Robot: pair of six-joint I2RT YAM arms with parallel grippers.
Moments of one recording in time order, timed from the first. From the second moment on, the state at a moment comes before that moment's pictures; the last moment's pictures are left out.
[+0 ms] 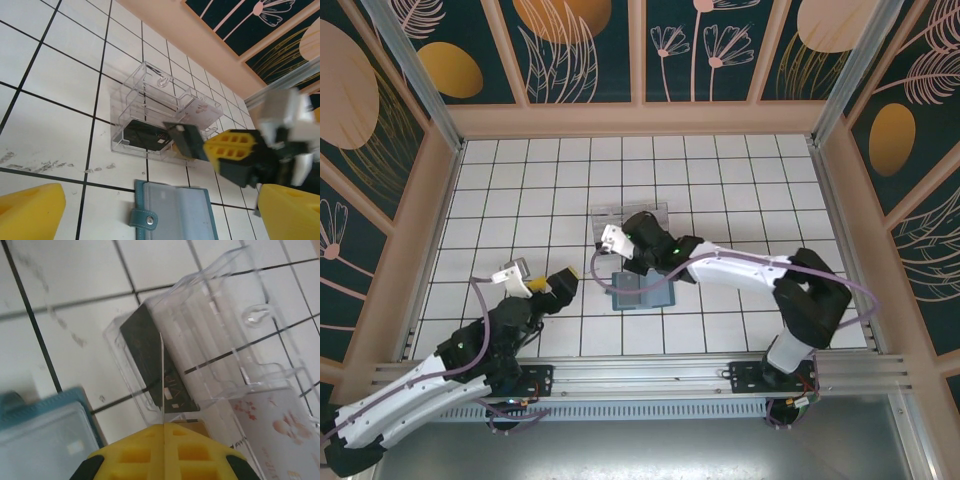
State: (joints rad) left arm -1.00 0.23 0.30 -0.43 -0.57 -1.01; right arm 0.97 1.67 1.05 -0.20 0.18 -0.51
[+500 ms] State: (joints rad) left arm -1.00 0.16 0.27 -0.51 -0.59 -1.01; right arm 1.04 1.77 1.16 -0.22 0.28 -0.76
